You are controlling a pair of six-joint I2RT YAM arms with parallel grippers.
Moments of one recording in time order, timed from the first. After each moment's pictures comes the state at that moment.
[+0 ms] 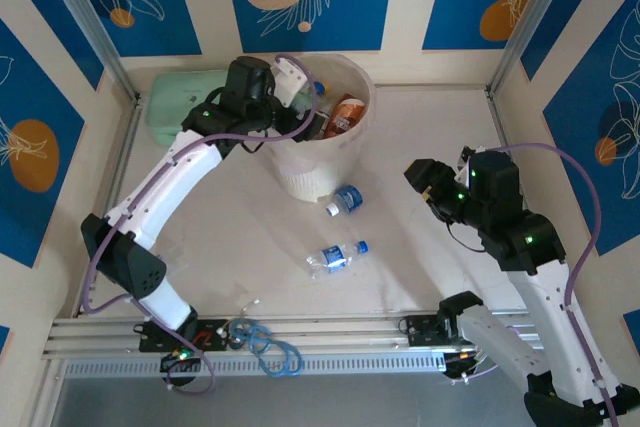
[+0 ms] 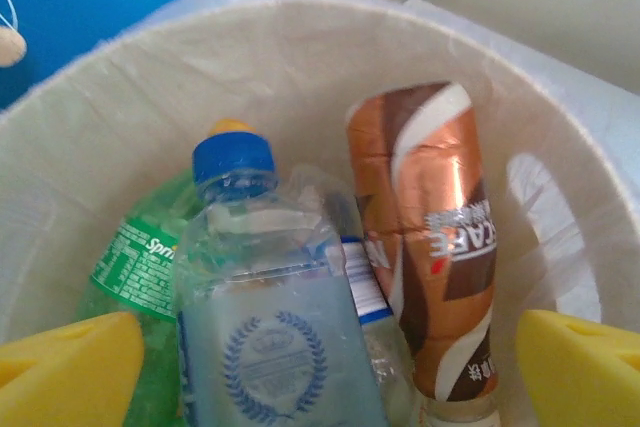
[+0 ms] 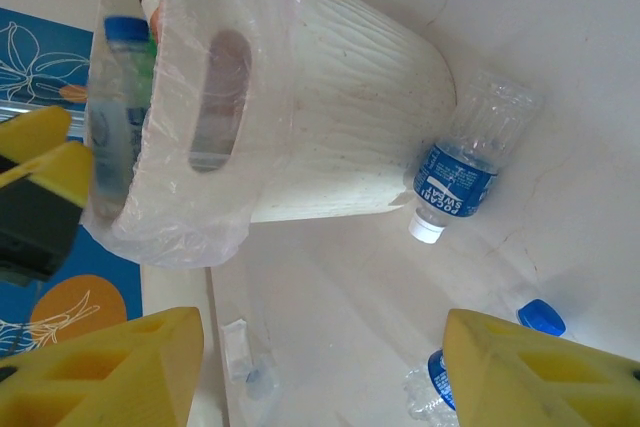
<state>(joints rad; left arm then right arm) -0.57 1.63 1.73 -0.62 0.18 0.16 0.32 0.76 1.11 -0.91 -0.19 1.04</state>
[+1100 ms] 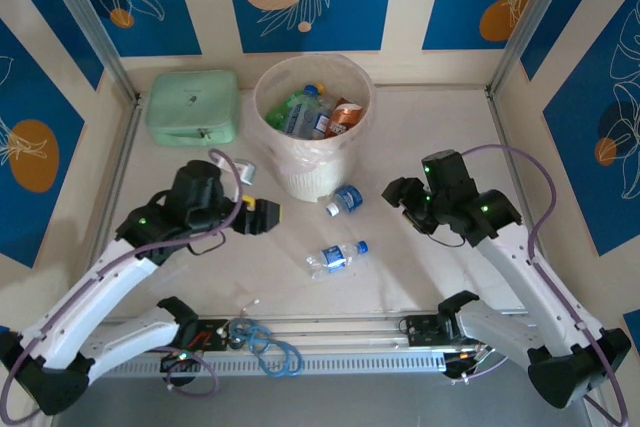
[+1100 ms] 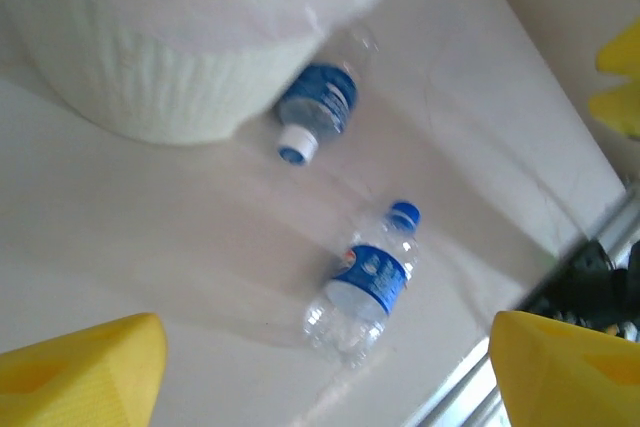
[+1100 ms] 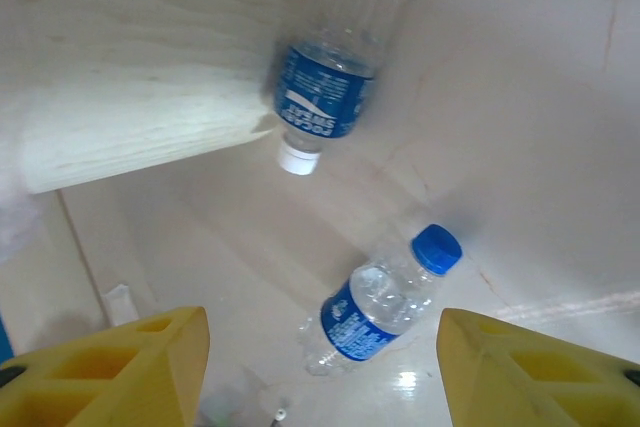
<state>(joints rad) -0.68 0.93 0.98 -0.74 0.23 -0.39 0.44 0.94 1.01 -0.98 -0.15 1.09</state>
